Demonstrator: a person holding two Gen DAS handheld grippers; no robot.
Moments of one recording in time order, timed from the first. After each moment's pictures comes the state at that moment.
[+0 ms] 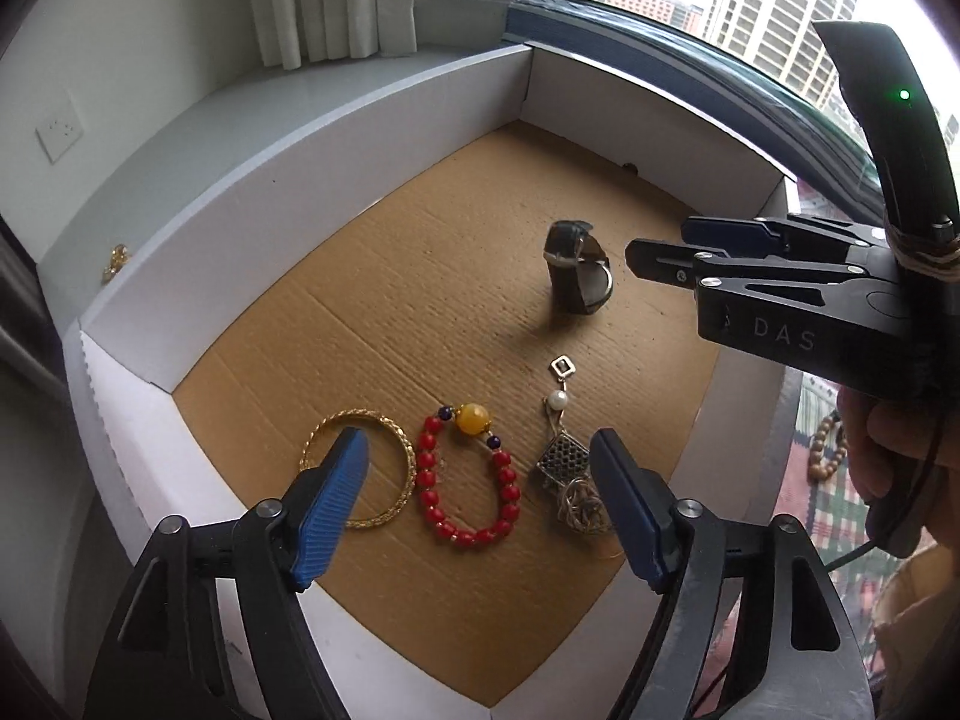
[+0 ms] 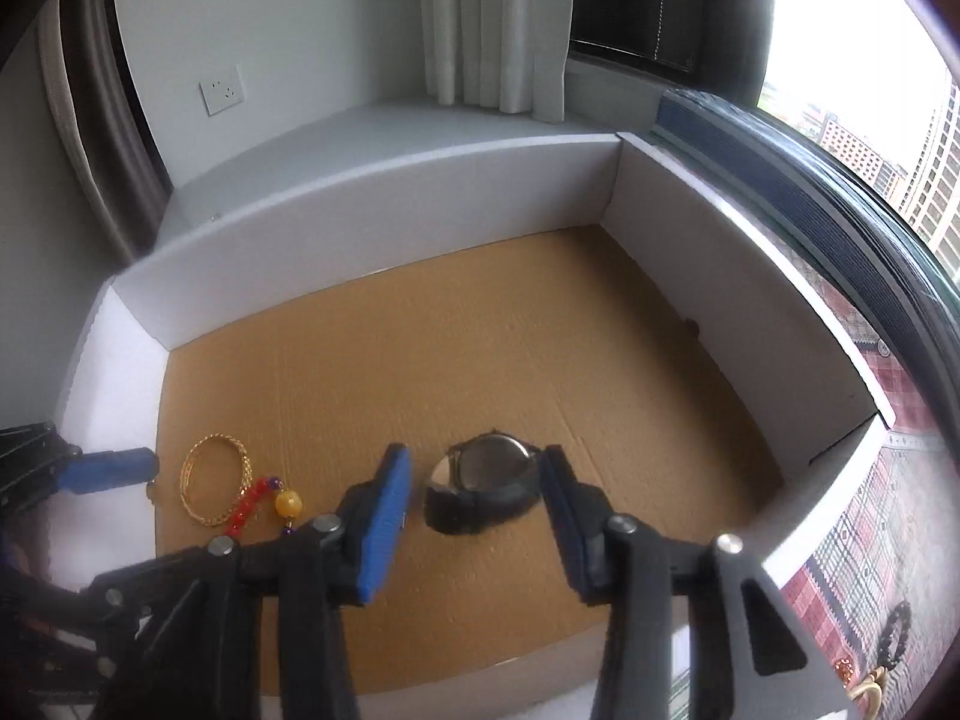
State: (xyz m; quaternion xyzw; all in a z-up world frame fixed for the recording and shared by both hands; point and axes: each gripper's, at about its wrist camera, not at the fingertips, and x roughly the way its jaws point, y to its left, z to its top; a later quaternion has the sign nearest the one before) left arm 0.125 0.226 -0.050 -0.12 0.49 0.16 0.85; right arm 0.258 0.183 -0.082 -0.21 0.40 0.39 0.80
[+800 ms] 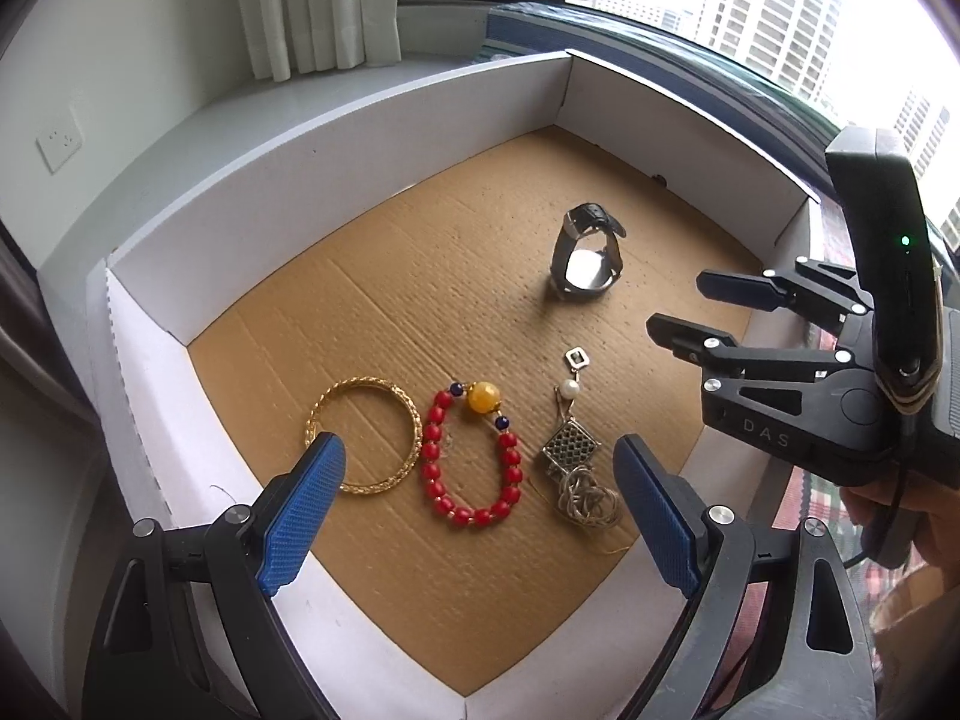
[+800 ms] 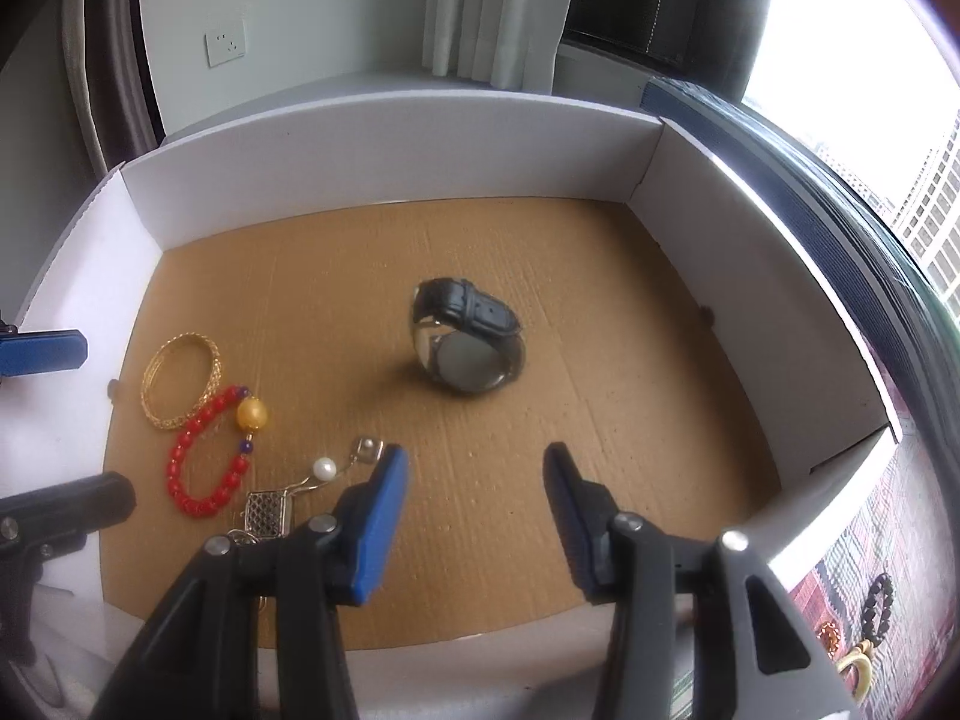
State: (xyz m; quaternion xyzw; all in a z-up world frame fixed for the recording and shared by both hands) left arm 0.116 0.205 -0.056 -0.11 0.48 0.15 0.86; right arm 0.230 0.141 -0.113 -0.26 0.39 0.37 0.80
